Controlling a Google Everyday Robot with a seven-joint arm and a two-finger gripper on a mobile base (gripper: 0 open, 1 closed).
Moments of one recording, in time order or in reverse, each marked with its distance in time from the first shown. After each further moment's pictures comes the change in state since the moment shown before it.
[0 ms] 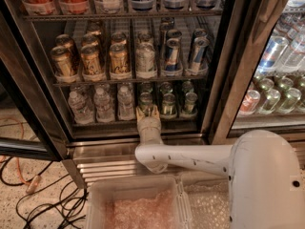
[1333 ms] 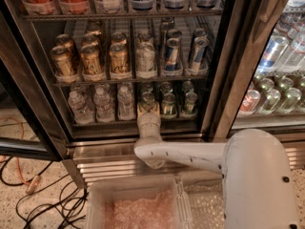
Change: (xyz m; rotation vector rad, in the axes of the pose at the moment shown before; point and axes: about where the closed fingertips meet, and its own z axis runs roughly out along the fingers) arm -0.007 -0.002 0.020 0.026 -0.029 0.008
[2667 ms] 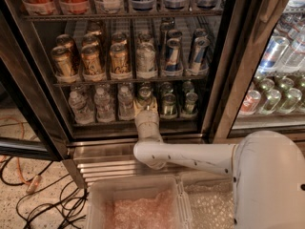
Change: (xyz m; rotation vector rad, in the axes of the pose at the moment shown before) arm -0.048 0.014 -0.021 -0.058 -0.103 0.063
